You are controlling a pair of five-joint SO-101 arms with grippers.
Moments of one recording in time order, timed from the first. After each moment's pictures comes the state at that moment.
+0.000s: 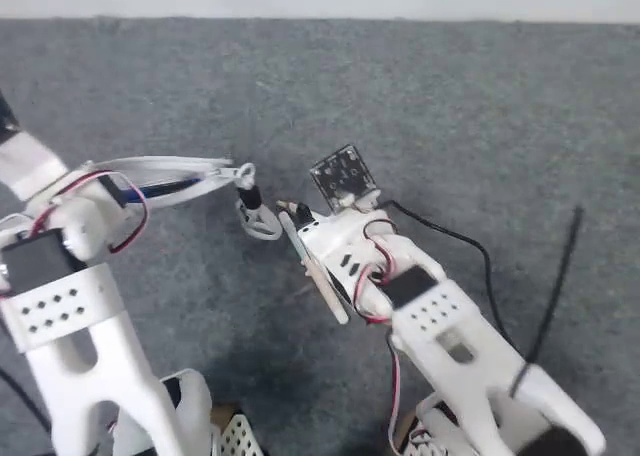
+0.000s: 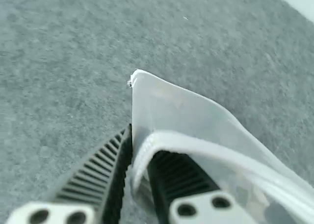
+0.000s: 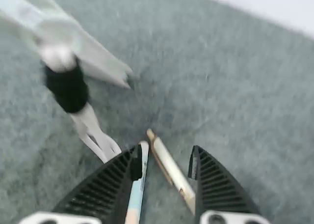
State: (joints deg) left arm -29.4 -40.0 26.6 76.7 20.3; right arm -37.3 -34.4 59.3 18.1 0.6
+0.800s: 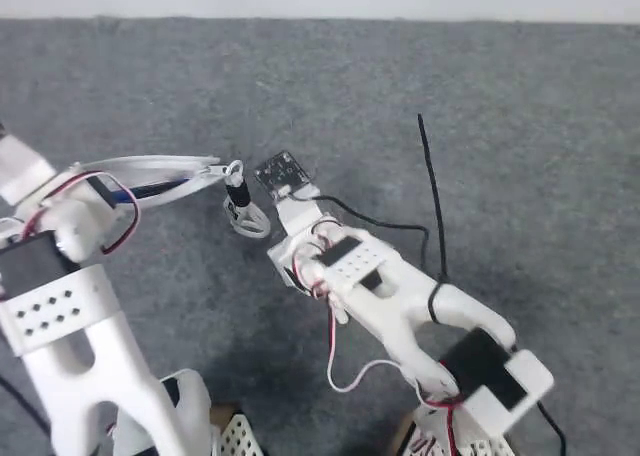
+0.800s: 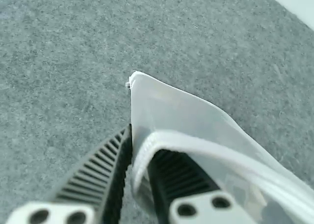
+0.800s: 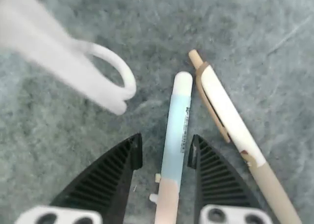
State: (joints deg) left arm -31.6 -40.0 26.6 76.0 20.5; right arm -43.6 1.0 40.7 24.6 -4.8
